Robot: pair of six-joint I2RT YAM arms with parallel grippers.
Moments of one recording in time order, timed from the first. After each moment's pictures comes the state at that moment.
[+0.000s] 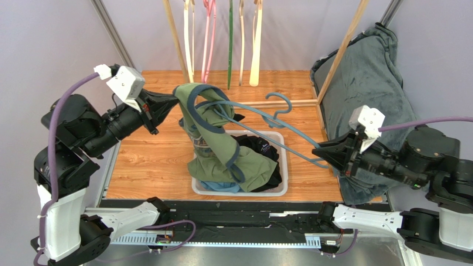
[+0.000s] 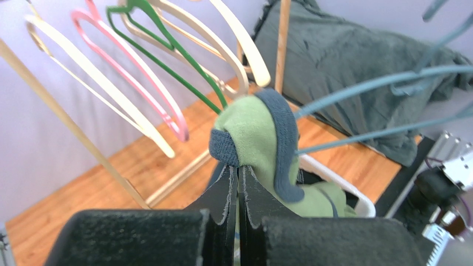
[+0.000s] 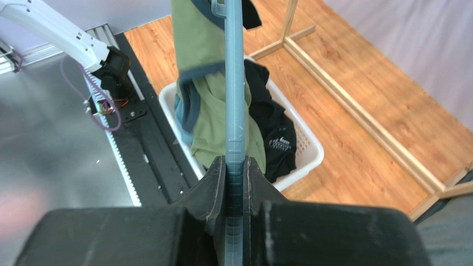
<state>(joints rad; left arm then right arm) -0.63 1.01 1.91 -0.92 0.16 0.06 1.09 0.87 1.84 -1.22 0.08 -0.02</state>
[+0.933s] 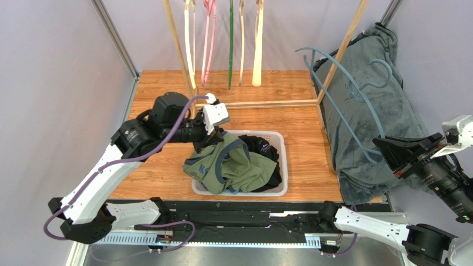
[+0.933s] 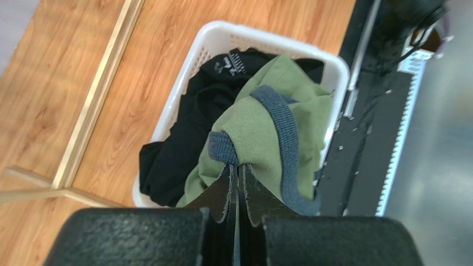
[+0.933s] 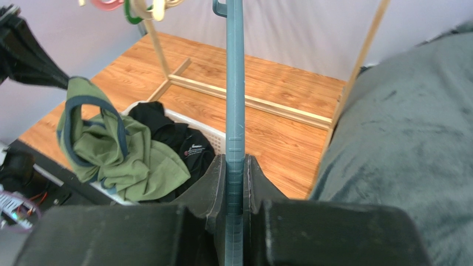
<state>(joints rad) -0.80 1.11 1.56 -0.98 0.34 0.28 0.99 0.69 1.95 -1.34 0.50 0.09</state>
